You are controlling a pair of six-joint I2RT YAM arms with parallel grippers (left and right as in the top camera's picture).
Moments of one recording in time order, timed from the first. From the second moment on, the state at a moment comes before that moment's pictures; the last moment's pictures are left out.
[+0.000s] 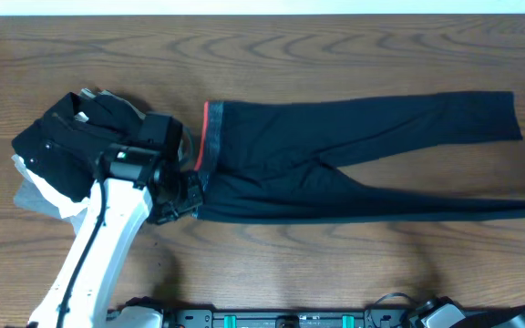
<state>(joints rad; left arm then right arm) -0.19 1.31 1.06 -1.24 0.15 -0.50 -0.96 1.29 1.14 -0.81 -0.03 0.59</state>
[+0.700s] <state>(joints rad) -0.19 1.39 1.06 -0.96 0.14 -0.33 -0.75 1.56 1.18 -0.42 -0.13 0.65</state>
